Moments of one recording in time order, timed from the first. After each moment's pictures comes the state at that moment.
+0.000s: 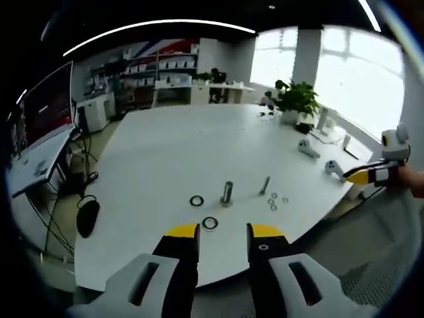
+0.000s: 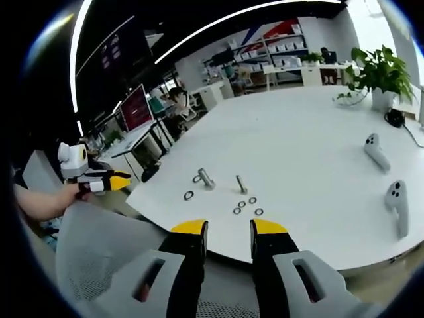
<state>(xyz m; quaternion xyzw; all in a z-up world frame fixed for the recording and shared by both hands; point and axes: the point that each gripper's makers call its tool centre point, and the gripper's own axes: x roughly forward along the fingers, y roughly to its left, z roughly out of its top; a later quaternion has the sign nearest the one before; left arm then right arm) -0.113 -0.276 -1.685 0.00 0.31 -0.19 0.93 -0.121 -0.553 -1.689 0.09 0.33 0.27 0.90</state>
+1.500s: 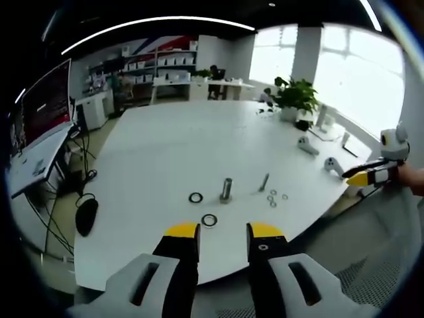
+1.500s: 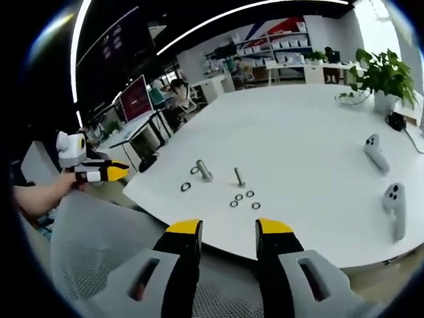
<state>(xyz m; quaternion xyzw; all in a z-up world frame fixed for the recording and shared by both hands) -0.113 -0.277 -1.686 0.01 0.32 -0.19 0.93 -0.125 -0.555 -1.700 0.06 0.35 0.27 0.90</state>
